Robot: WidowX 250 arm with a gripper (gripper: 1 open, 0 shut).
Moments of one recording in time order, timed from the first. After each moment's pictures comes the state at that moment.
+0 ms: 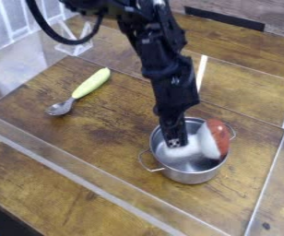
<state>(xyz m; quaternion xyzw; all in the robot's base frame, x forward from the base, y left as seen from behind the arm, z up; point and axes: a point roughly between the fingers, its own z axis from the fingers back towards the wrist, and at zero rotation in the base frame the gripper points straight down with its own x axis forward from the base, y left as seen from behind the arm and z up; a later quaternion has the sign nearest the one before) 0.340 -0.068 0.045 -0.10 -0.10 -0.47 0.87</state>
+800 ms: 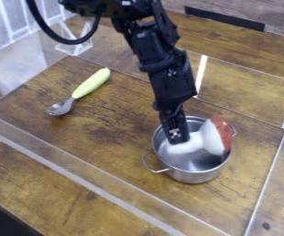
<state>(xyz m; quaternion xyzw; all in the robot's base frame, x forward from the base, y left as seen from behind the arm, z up) 0.339 -0.077 0.059 -0.16 -0.10 -0.47 0.86</state>
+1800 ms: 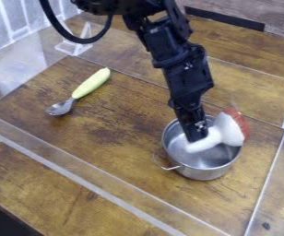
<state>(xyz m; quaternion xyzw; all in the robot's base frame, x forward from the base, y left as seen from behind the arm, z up) 0.347 -0.093 0.065 -0.19 -0.11 -0.38 0.90</state>
